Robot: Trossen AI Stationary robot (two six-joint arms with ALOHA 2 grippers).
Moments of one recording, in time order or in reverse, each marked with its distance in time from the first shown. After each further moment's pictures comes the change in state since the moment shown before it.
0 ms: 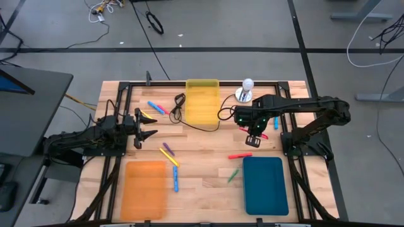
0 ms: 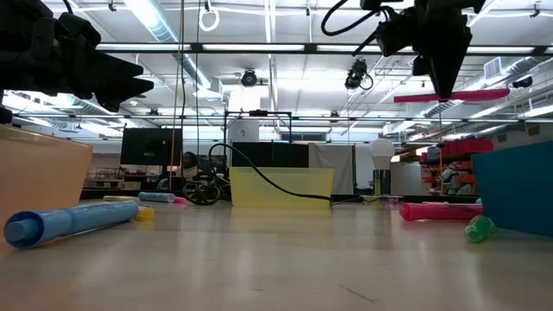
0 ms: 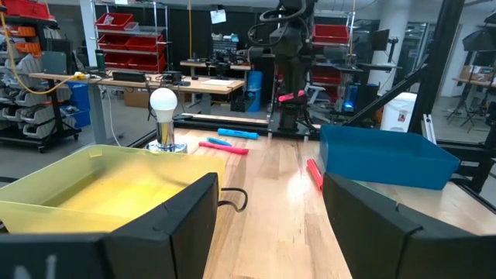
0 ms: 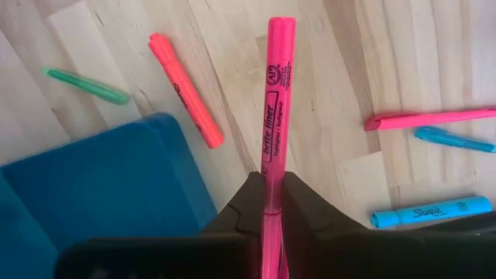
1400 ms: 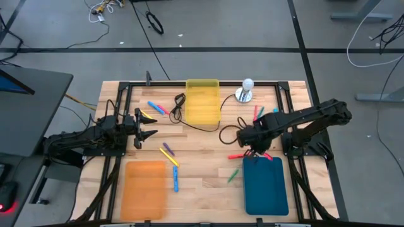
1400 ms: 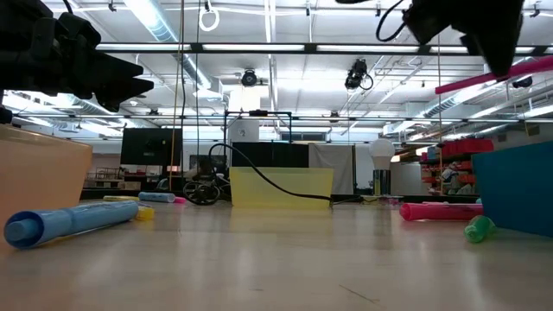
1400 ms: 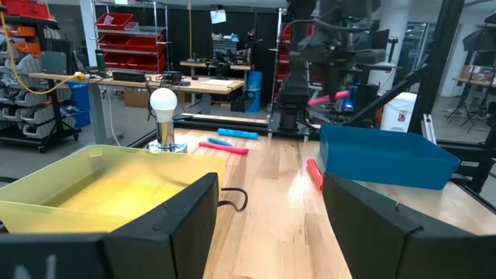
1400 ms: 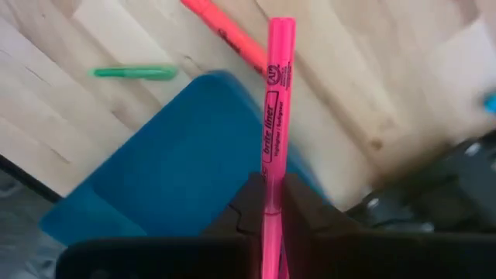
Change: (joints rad) left arm 0.000 0.000 0.000 0.000 0.000 0.000; right arm 0.293 0.008 -0.001 -0.024 -0.073 0.677
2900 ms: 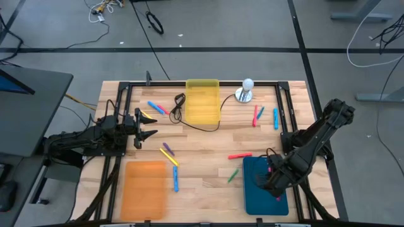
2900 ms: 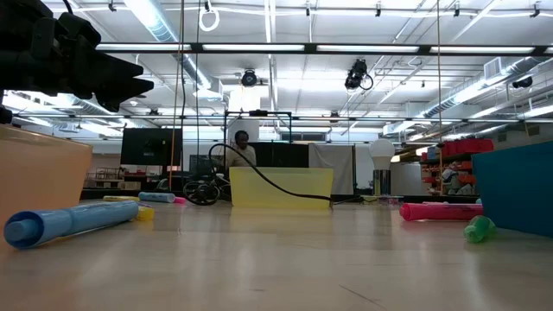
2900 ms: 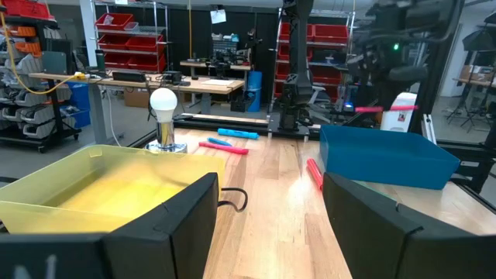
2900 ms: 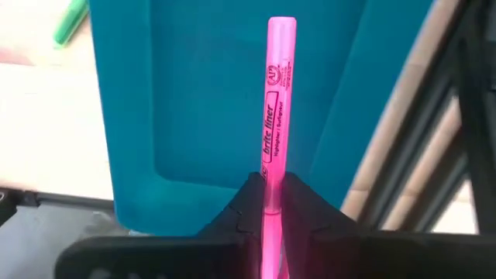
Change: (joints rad) left arm 0.000 0.000 0.000 0.000 0.000 0.000; right arm 0.566 -0.040 -0.152 0.272 0.025 1.297
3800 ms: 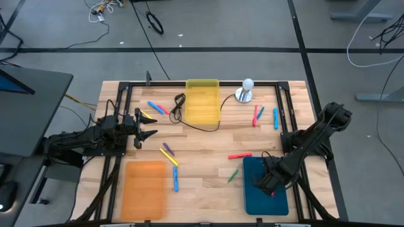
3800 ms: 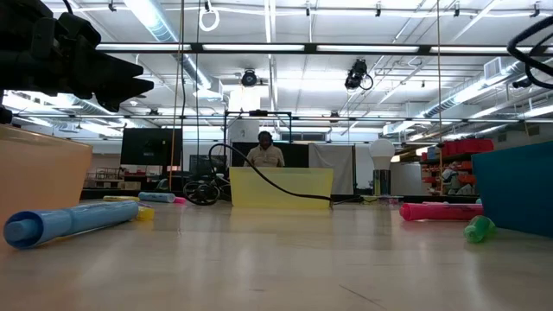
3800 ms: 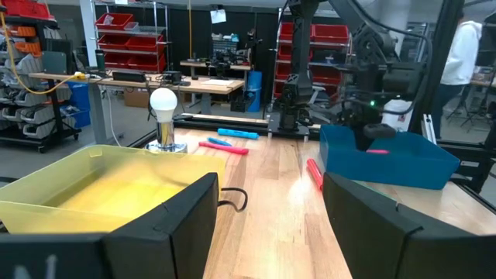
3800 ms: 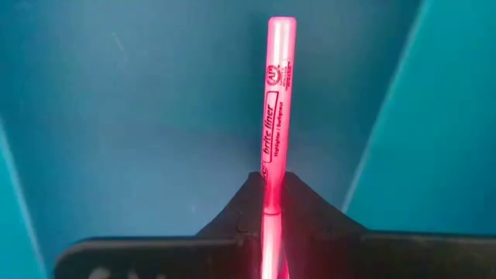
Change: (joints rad) left arm 0.000 0.000 0.000 0.000 0.000 0.000; right arm 0.001 0.084 -0.395 0.396 0.005 0.003
